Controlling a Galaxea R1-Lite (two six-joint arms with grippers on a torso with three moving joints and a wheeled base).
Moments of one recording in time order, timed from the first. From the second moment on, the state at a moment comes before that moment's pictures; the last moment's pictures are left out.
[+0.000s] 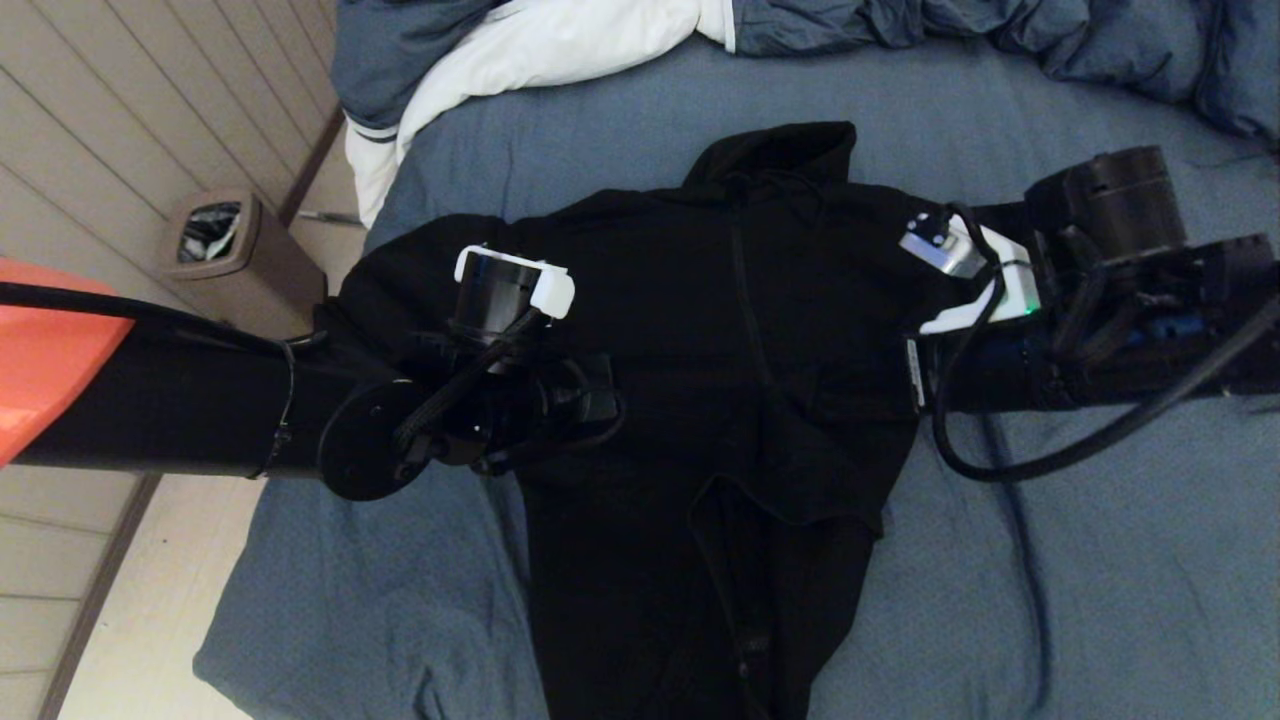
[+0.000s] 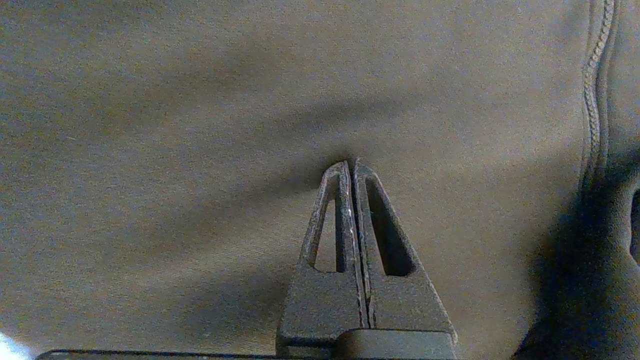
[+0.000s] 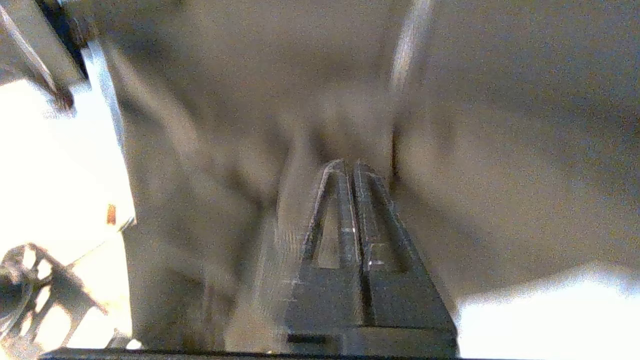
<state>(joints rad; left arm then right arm) -0.70 1.93 -1.26 -0.25 0.20 -0.46 0.33 1.59 -1.26 0.25 0.32 0.11</state>
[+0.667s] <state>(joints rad) -0.71 1.94 -1.26 -0.25 0.20 -0.46 0.33 1.49 -1.04 0.28 0.32 -0.02</state>
